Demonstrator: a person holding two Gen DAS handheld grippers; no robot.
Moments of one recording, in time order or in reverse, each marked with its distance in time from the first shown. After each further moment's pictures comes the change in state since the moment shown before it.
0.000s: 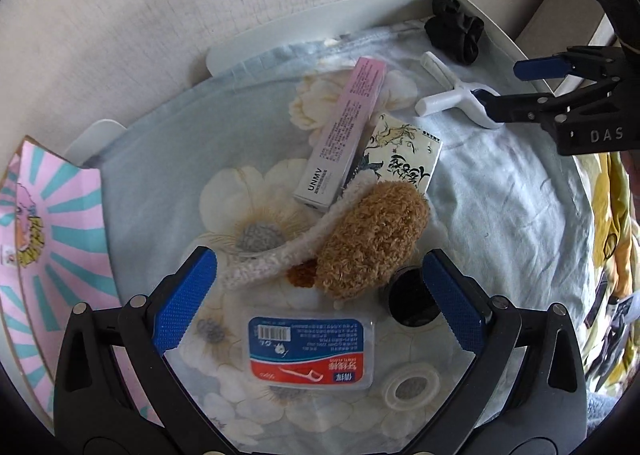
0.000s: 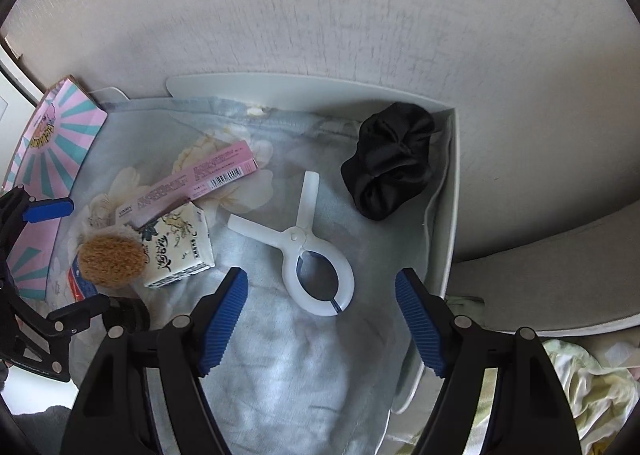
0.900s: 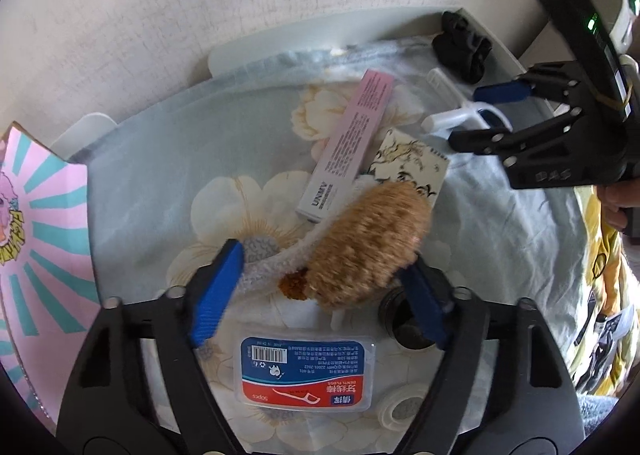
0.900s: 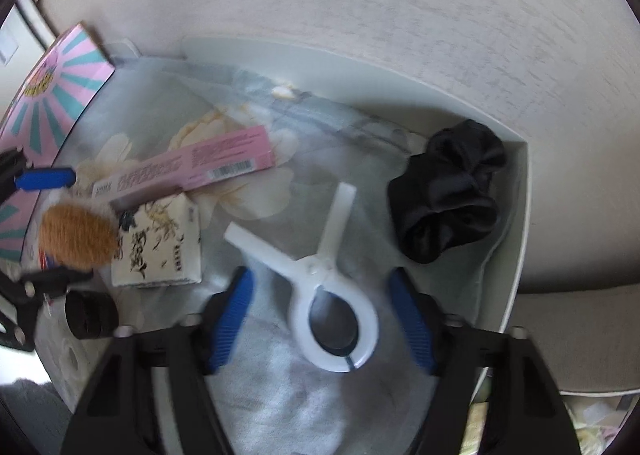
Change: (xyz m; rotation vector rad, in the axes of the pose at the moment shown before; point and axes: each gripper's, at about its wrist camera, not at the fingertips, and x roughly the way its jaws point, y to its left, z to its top) left arm 0.002 0.011 -0.004 -0.026 -0.068 -0.055; right arm 0.027 0.011 0.009 -0.198 0.011 -0.011
